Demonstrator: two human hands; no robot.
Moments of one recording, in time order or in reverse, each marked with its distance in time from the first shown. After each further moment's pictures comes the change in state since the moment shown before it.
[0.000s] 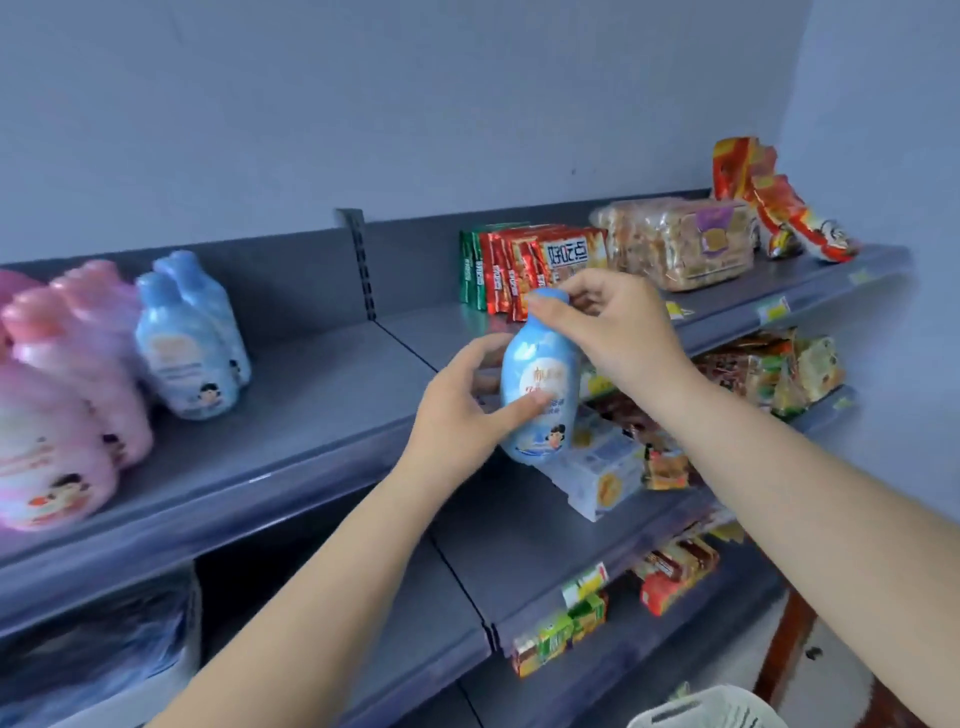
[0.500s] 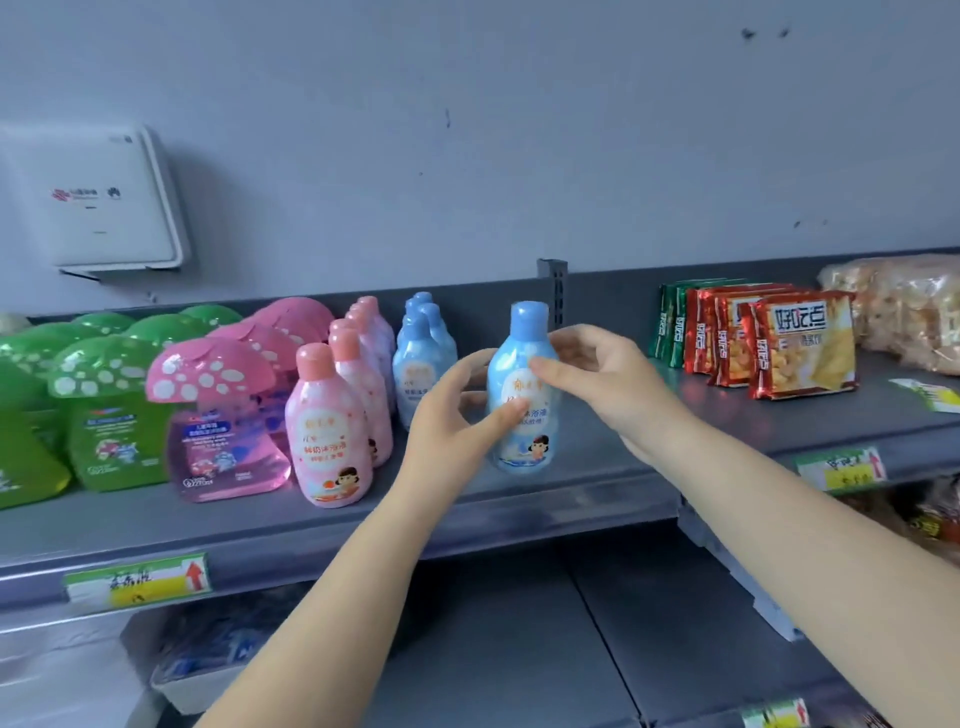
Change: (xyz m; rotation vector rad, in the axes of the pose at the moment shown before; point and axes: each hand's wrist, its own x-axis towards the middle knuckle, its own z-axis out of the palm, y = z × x) left_hand -0.035 0.003 -0.151 0.164 0.385 -0.044; right_hand 0.024 -0.049 0.149 0.449 -0.437 0.011
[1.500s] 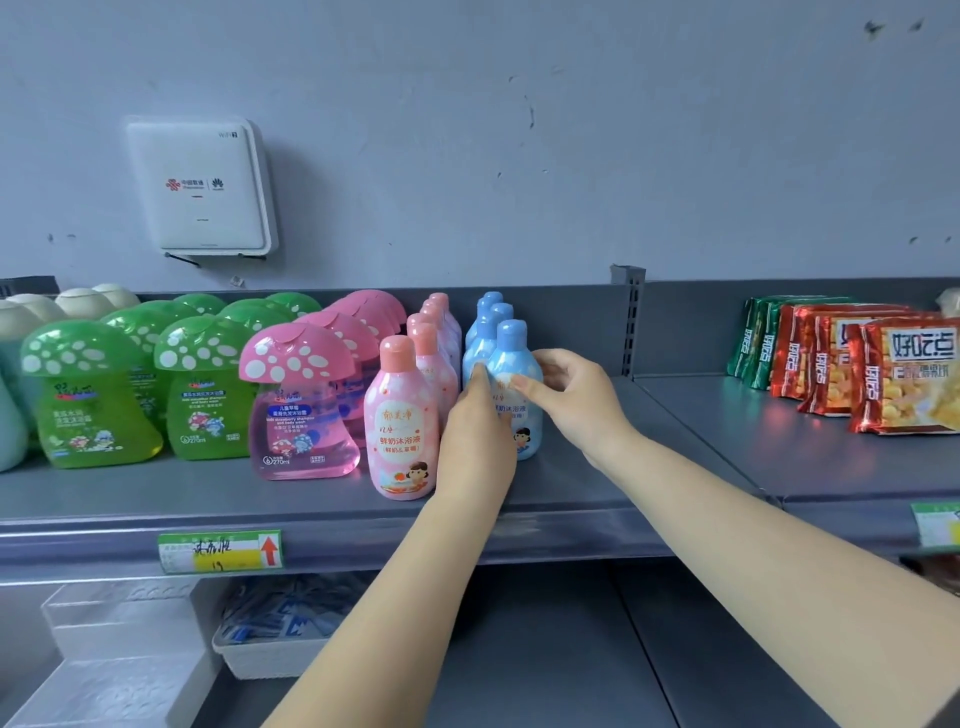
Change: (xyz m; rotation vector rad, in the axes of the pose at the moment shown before) left_hand 0.016 -0.031 -0.022 0.561 0.245 -0.232; right_hand 0.049 0.040 0.085 -0.081 0.000 -0.005
